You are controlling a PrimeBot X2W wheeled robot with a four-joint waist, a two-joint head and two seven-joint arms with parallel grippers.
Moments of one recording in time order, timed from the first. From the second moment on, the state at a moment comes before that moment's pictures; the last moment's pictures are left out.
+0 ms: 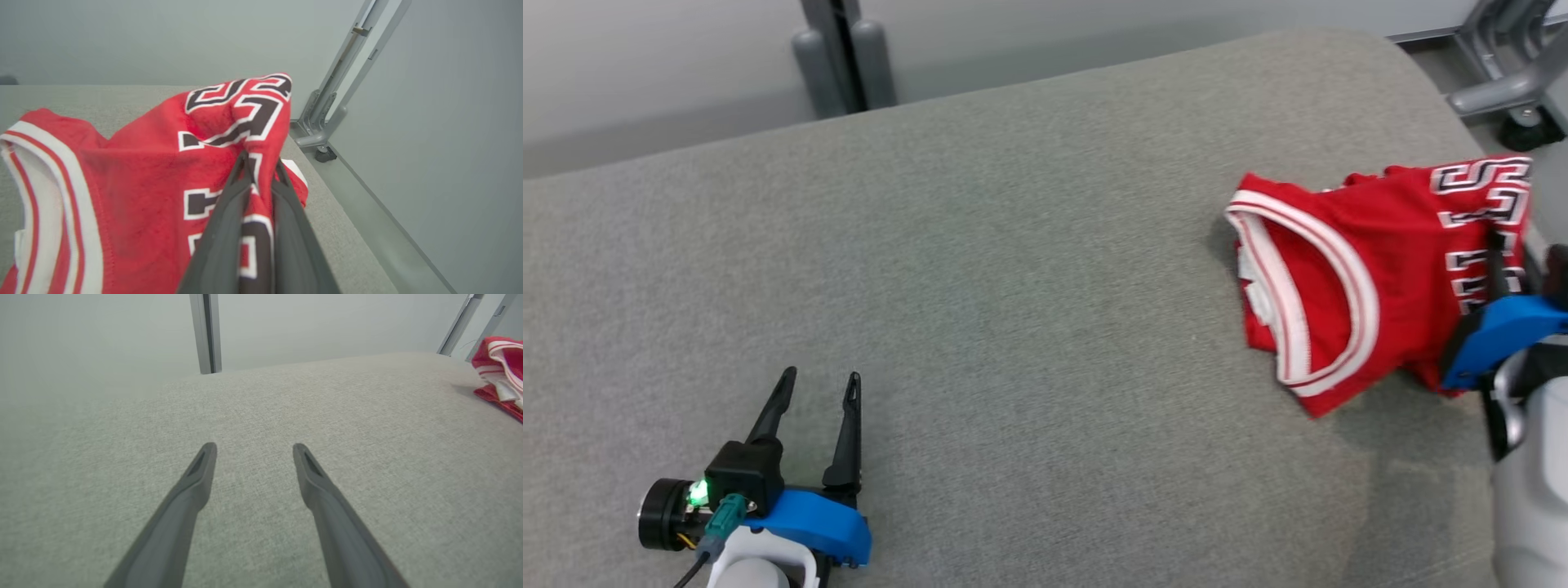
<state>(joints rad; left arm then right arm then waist) -0.15 0.11 -0.09 0.39 -0.08 -0.13 -0.26 -0.59 -0.11 -0.39 0.67 -0.25 0.13 -0.15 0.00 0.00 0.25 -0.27</state>
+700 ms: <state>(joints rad) -0.17 0.13 -0.06 0.40 -0.10 -0.13 -0.26 -0.64 -0.08 -0.74 0.46 -0.59 0.13 -0.19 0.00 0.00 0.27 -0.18</state>
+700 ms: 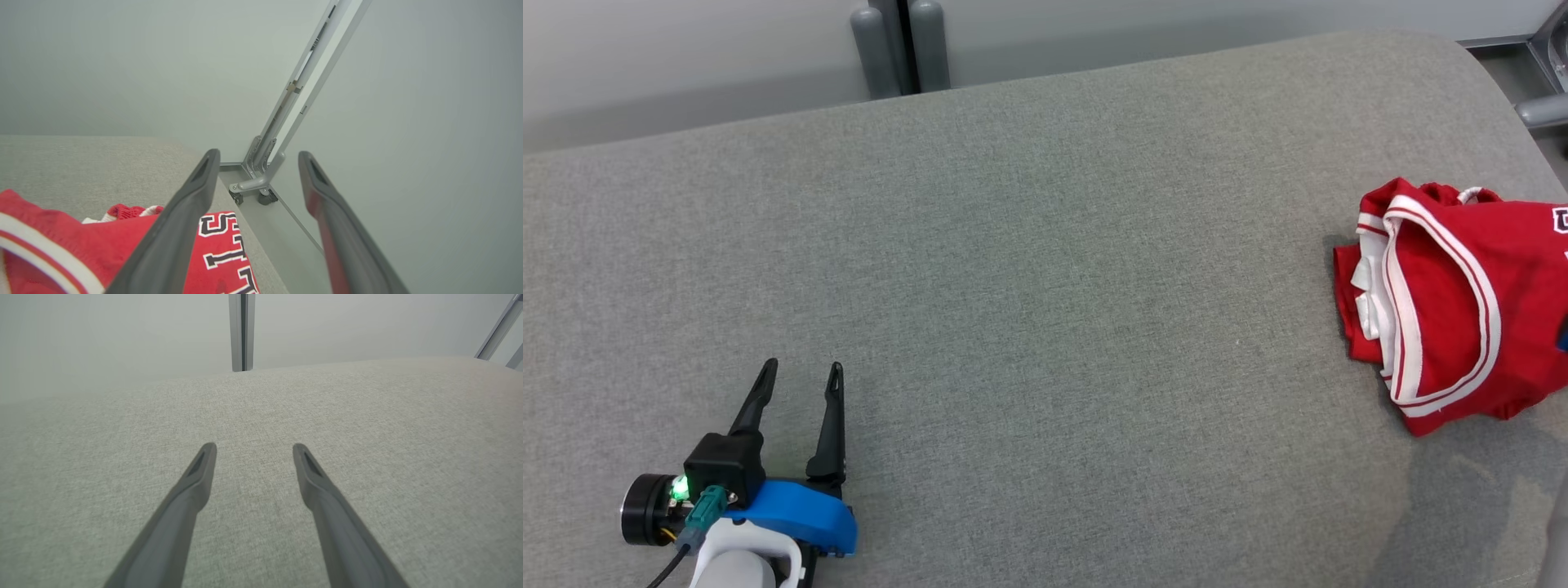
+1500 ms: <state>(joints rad) -0.14 0.08 -0.01 0.41 -0.06 -0.08 -0.26 -0.29 -0.05 -0.08 0.44 0.02 0.13 -0.26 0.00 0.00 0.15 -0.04</state>
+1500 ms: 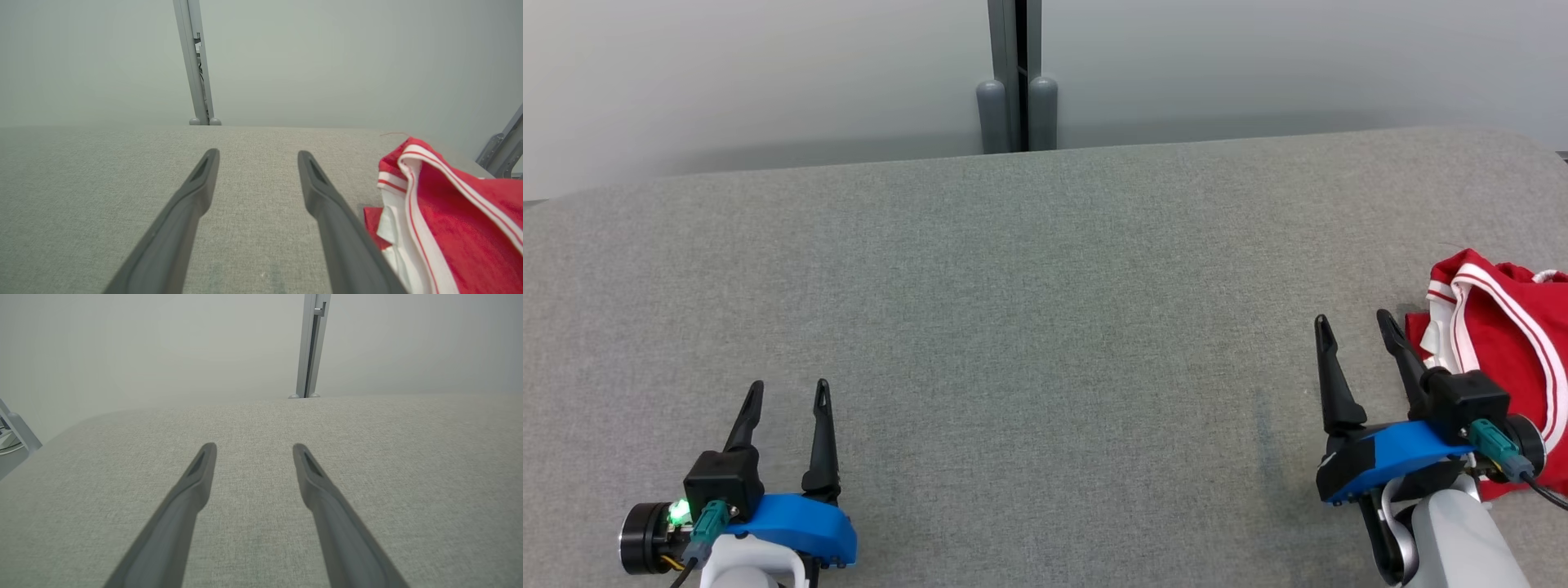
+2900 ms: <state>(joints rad) -0.02 0.05 0.03 0.45 -0.27 -0.11 -0.20 -0.17 -0.04 -0.08 0.53 0.23 0.13 -0.20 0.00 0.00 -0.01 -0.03</state>
